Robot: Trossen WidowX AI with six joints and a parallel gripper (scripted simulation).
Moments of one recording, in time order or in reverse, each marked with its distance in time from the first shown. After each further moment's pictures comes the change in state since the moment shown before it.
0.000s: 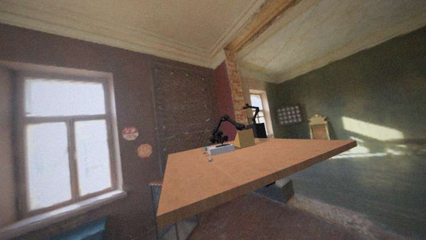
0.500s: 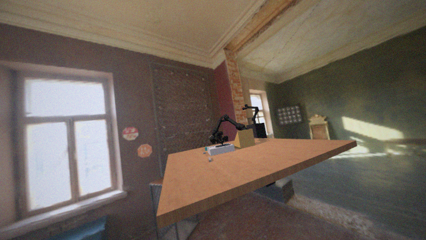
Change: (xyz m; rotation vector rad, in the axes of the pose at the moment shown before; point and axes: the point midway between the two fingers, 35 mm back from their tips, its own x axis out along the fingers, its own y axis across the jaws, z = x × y) arm 0.001 0.000 -0.003 -0.003 -0.002 -0.003
